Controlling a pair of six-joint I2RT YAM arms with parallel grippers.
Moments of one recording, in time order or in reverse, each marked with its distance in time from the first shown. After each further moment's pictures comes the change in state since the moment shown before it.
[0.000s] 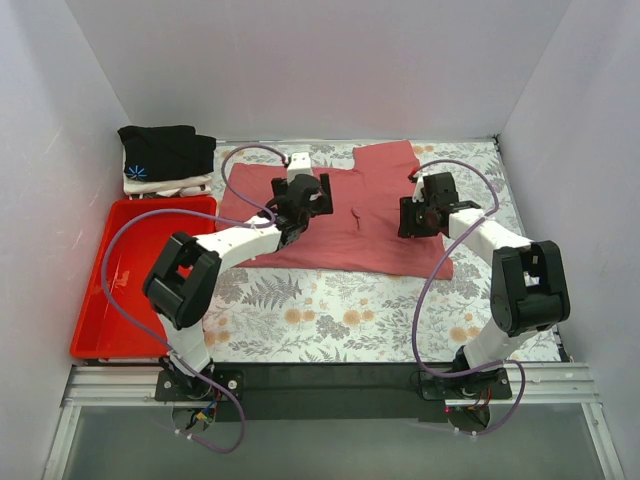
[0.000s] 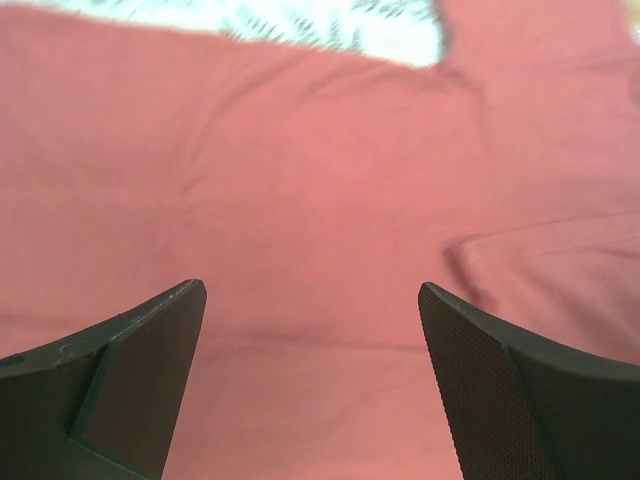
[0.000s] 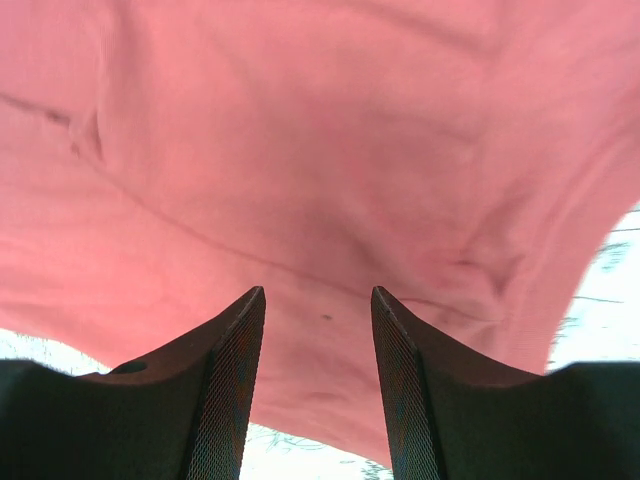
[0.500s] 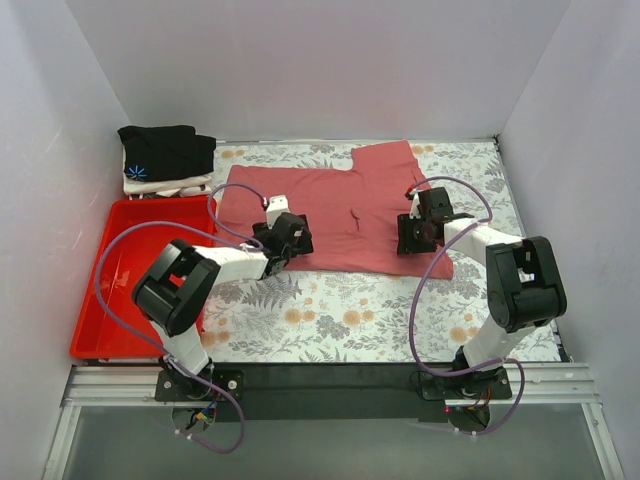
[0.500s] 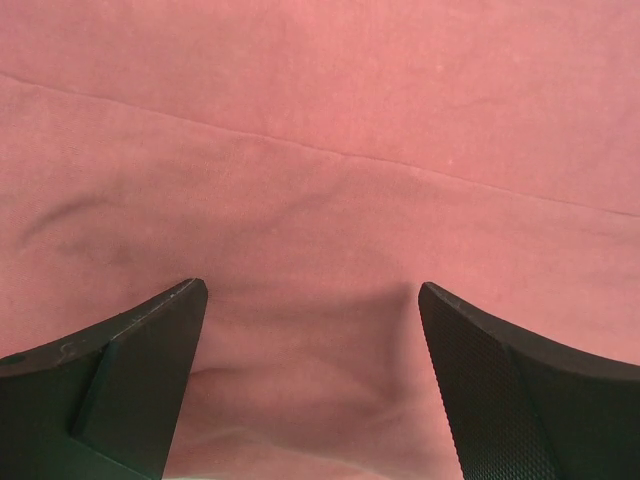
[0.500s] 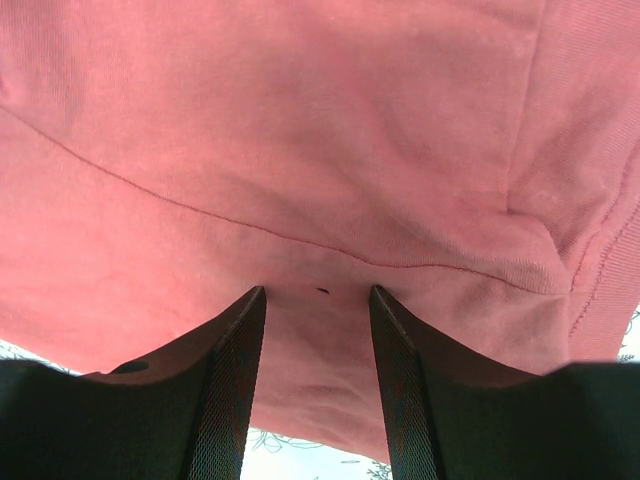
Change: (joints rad) left arm 0.023 -0.082 -0.380 0.016 0.027 -0.192; right arm 0.018 0.034 -0.122 0.045 0.002 0.013
